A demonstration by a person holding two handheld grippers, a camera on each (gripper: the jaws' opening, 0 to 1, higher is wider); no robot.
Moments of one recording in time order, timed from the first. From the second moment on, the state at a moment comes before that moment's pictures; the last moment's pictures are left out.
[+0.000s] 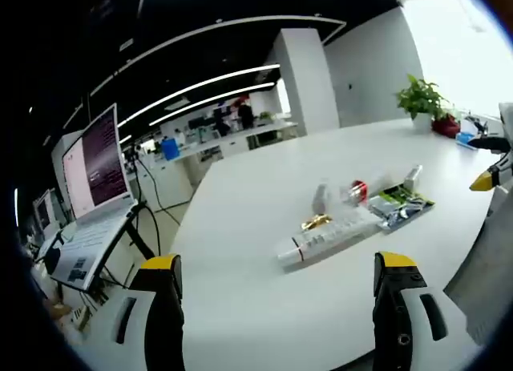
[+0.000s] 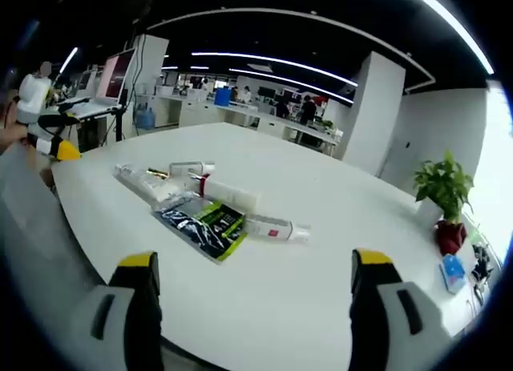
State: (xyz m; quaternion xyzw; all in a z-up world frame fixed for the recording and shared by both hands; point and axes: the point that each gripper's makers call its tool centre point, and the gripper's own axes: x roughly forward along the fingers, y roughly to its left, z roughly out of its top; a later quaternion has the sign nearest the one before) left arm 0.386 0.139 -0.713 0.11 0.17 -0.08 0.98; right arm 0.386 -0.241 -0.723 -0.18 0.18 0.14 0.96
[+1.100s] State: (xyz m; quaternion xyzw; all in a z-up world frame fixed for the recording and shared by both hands) left arm 0.386 0.138 -0.716 0.12 0.18 -0.08 0.97; right arm 0.385 -0.242 -0.727 -0.19 0.20 0.14 0.95
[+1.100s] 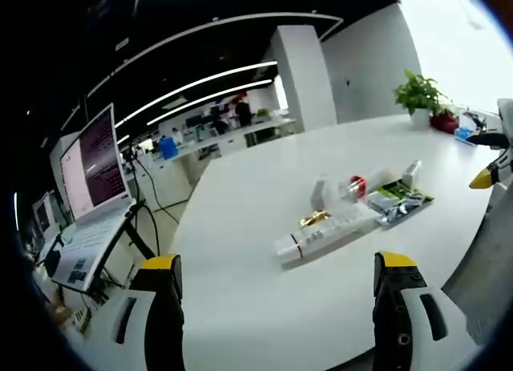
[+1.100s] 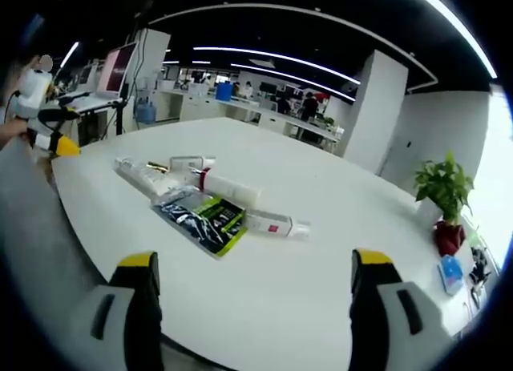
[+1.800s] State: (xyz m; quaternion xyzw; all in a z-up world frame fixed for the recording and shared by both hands) left arm 0.386 0.138 -0.719 0.12 0.18 -0.09 0.97; right arm 0.384 -0.243 -0.728 -0.19 0.20 0.14 0.95
